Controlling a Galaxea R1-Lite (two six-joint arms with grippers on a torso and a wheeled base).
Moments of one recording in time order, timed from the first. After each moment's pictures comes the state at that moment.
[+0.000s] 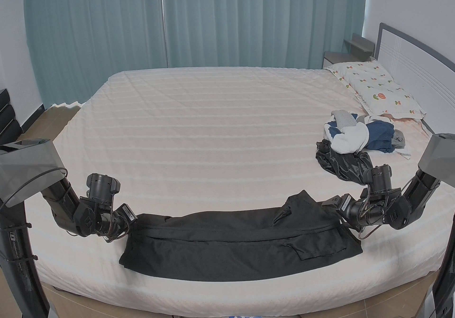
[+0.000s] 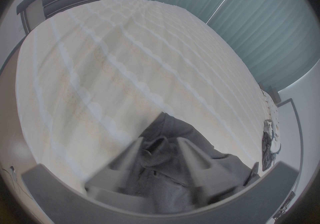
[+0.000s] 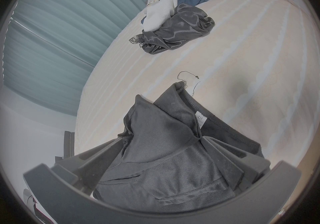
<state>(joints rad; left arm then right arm) -0.09 2.19 -0.72 -0.56 0.06 -0.82 0.15 2.14 -0.68 -0.68 0.12 0.81</state>
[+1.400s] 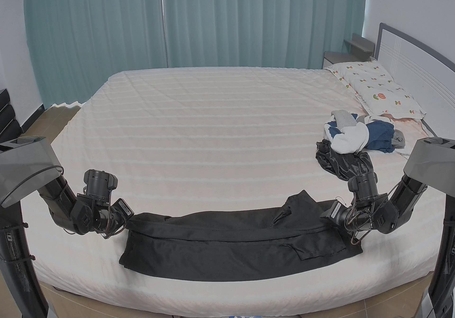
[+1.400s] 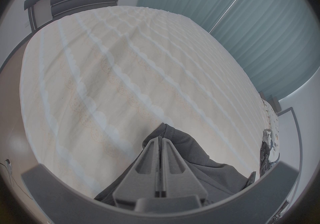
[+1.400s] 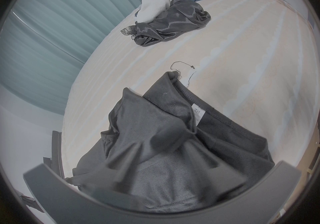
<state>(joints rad) -0.09 2.16 -0.72 -0.57 0.11 -0.85 0.22 2.22 -0.73 -0.65 0.00 0.83</state>
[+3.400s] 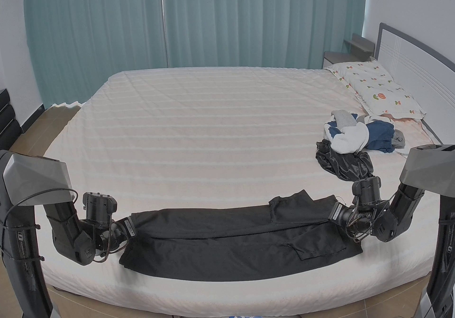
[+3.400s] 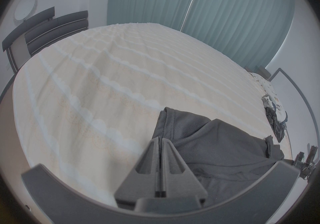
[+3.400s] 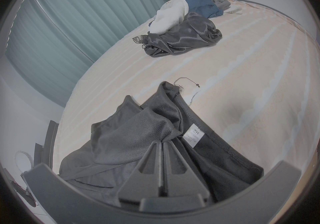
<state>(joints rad) -0.12 2.25 -0.46 -1.05 0.14 -0.54 0.19 2.28 -0.66 -0.89 -0.04 0.67</state>
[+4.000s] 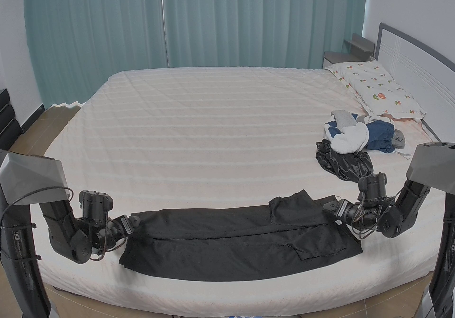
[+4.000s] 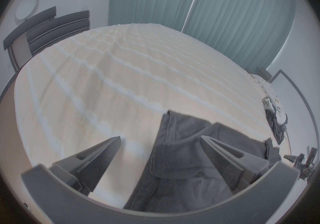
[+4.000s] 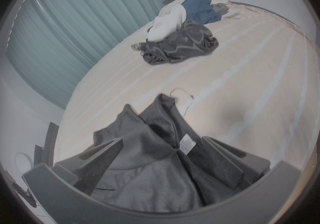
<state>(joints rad) -0.10 2.23 -0.45 -1.05 0.14 -0.54 0.15 2.24 -0.65 -0.87 -0.03 0.64</state>
